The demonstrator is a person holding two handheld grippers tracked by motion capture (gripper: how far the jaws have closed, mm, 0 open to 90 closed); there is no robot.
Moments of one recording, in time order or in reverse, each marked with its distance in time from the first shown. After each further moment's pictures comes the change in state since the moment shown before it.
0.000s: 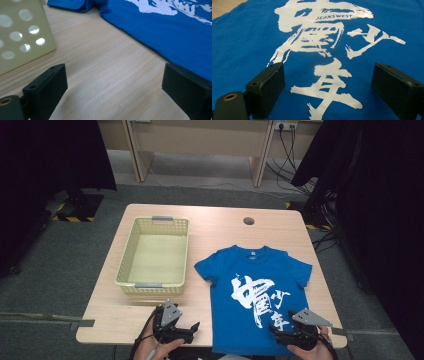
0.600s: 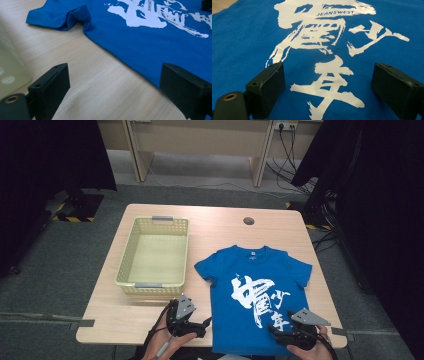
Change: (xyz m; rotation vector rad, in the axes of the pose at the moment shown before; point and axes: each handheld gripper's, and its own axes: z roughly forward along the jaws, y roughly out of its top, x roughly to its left) left arm -0.015 0.028 0.024 0.008 -0.035 0.043; right arm 0.000 -0.001 0.003 0.019 0.003 -0.002
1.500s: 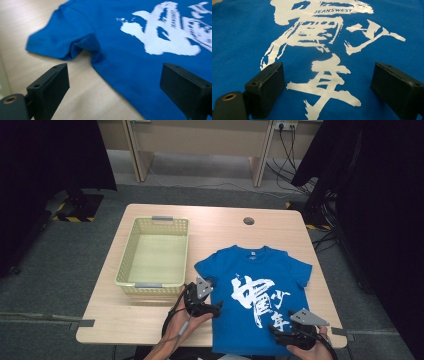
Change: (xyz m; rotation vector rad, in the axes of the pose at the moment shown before) left arm 0.002 0.041 0.050 0.029 0.108 0.021; right arm 0.000 -0.001 0.001 0.014 -0.028 -0.028
